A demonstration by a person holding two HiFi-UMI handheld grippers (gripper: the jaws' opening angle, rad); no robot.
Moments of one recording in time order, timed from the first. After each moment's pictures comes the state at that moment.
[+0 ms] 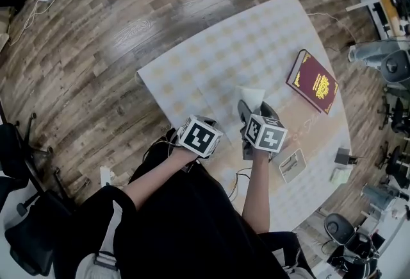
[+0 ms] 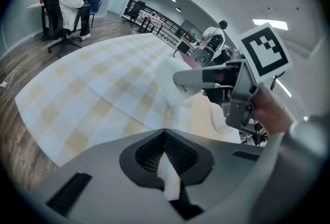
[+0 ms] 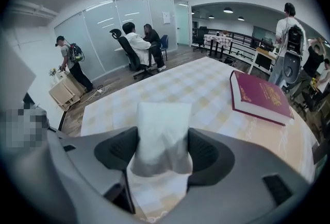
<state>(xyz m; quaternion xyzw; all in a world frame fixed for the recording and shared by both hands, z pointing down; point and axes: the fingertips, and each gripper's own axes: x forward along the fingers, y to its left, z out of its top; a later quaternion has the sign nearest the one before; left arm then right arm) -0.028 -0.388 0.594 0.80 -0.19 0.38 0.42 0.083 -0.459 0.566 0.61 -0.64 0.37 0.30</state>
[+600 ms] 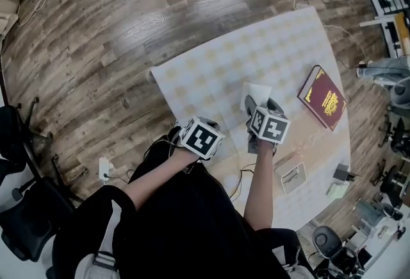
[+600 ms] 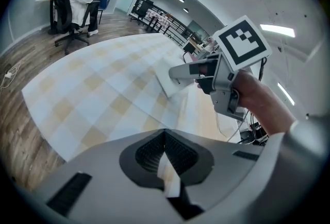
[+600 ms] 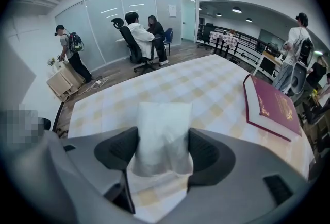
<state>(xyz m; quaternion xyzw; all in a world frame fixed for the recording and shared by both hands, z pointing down) -0.056 -0.403 0.602 0.79 -0.21 0.38 0.44 0.071 -0.508 0.591 0.60 -0.63 0.36 0.34</state>
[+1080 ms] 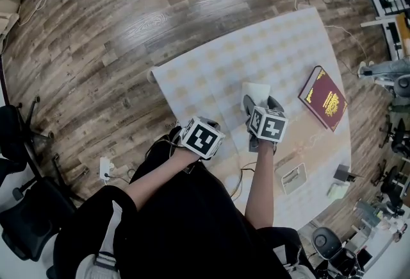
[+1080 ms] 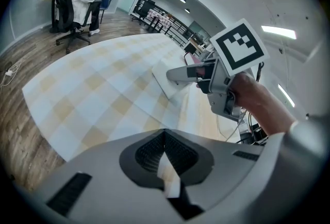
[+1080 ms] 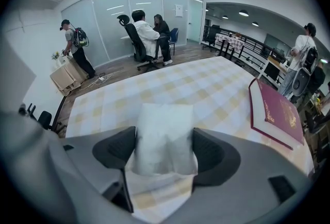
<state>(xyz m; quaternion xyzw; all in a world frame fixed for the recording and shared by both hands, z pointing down) -0.057 -0.407 0.606 0.79 -0.21 0.37 0.45 0.064 -0.514 0.601 0.58 -0.65 0.34 0.36</state>
